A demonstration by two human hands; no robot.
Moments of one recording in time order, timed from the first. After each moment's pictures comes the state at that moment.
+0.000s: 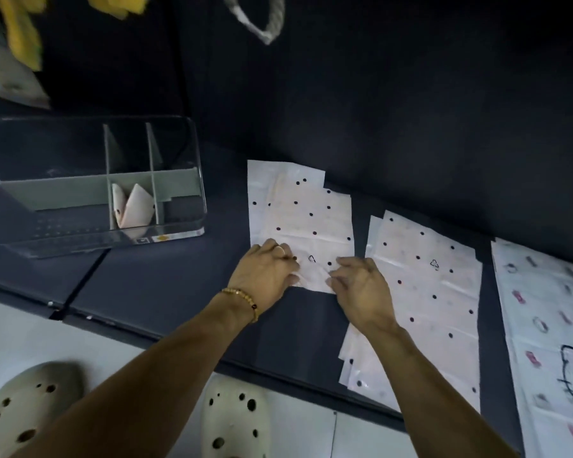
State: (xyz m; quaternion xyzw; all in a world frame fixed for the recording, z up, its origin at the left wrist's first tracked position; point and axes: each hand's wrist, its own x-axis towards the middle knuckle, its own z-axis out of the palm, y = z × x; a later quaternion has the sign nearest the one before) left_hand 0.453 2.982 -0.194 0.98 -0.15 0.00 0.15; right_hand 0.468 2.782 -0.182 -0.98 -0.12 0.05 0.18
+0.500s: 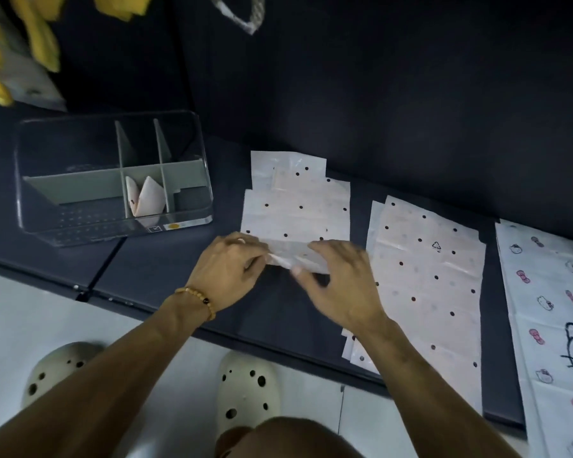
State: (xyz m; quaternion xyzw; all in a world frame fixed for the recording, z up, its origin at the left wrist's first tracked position) left_hand 0.403 3.022 -0.153 0.96 -0.07 0.06 0.28; right_hand 0.425 2.817 -0.143 -0.95 -0.20 -0.05 0.25
